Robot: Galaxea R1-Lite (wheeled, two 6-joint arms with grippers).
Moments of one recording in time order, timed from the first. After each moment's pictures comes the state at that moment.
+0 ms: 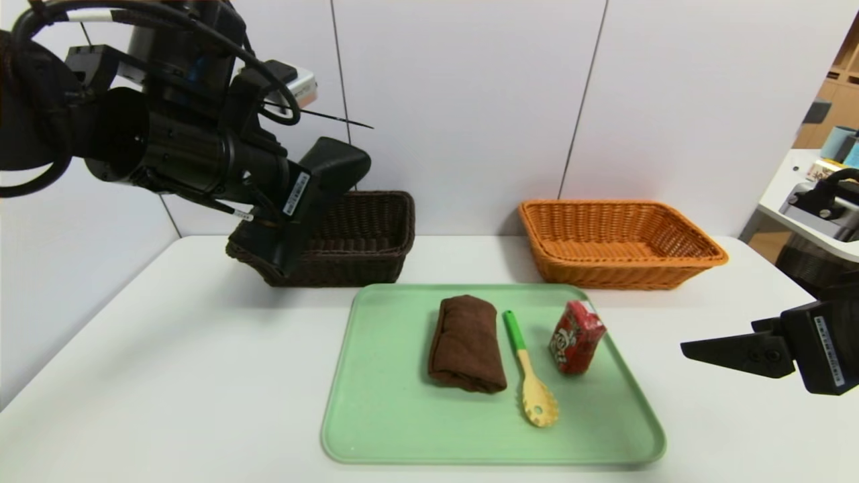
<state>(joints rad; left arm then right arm) -0.44 1.70 -1.61 0.41 0.13 0.22 0.34 1.24 -1.06 0.60 0.04 0.08</state>
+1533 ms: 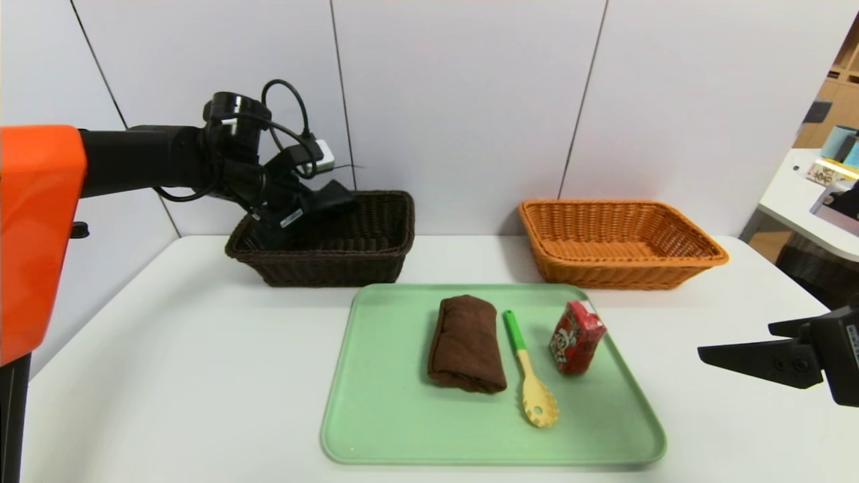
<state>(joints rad) -0.14 2.18 -1.94 0.33 -0.20 0.91 0.34 1.19 -1.04 0.60 0.05 0.07</state>
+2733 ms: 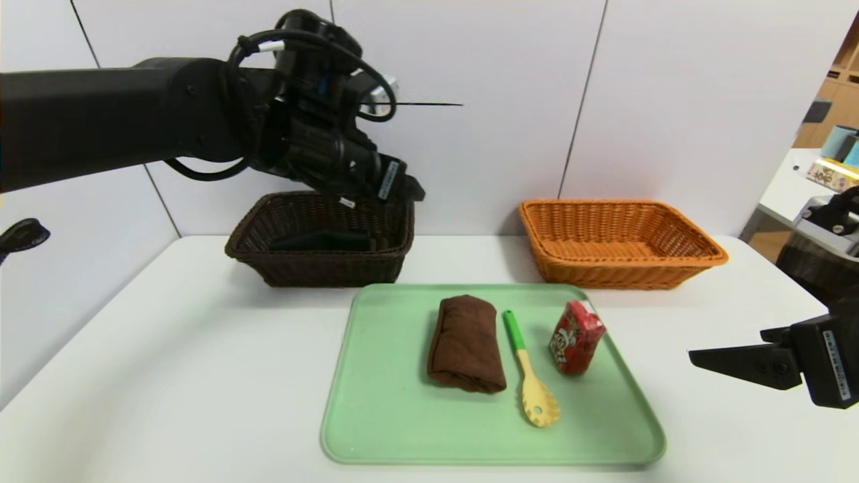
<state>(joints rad) -0.54 1.98 -1.93 0.43 0.05 0.05 0.31 1.20 -0.98 0.54 0.04 0.07</state>
